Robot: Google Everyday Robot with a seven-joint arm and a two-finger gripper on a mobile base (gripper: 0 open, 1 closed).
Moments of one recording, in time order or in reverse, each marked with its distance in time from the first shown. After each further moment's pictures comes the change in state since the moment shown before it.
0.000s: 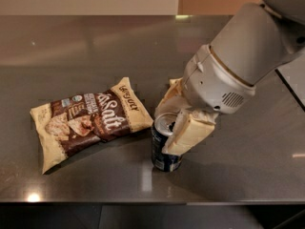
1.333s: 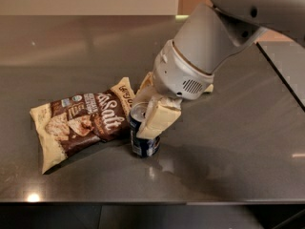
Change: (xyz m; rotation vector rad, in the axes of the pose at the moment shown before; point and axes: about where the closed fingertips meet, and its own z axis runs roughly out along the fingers) arm -0.028 -0.044 0.033 -0.019 -0.023 -0.029
